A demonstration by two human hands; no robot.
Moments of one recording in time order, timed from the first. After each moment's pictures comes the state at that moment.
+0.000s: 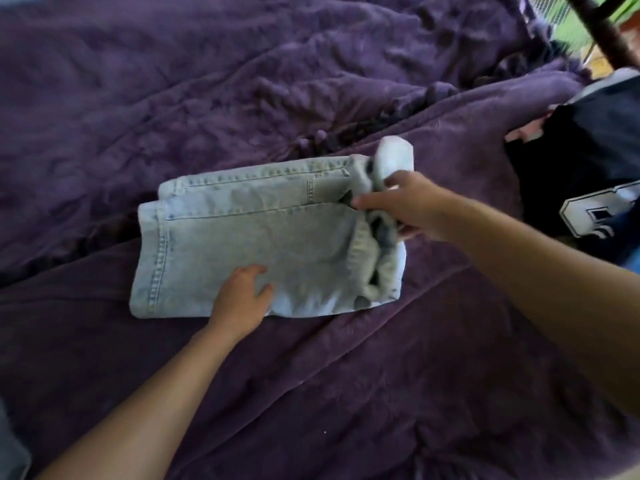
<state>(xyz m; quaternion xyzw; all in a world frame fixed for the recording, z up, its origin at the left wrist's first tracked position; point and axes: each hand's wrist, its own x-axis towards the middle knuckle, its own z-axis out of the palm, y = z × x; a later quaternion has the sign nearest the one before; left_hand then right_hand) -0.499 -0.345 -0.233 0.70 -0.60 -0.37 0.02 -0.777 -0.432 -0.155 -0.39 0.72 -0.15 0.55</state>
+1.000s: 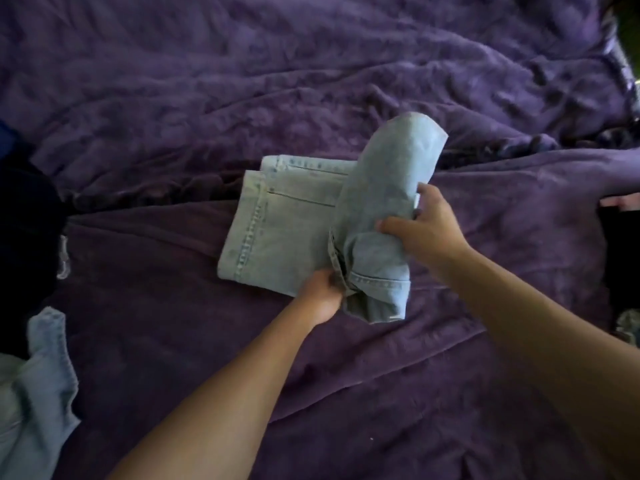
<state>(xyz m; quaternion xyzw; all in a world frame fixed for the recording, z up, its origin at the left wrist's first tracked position) -0.467 -0.328 -0.240 0.67 -0.43 -0.59 0.15 -0.623 -0.407 -0.162 -0.47 0.70 -0.26 0.47</state>
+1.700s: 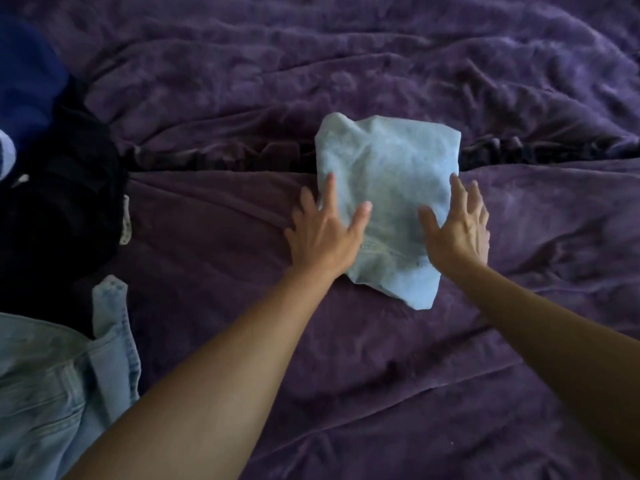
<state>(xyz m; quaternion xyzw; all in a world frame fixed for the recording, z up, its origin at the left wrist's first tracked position) -0.330 -0.357 -0.255 0.77 -0.50 -0.35 0.16 -0.519 -0.393 -0.253 -0.61 0.77 -0.07 0.19</state>
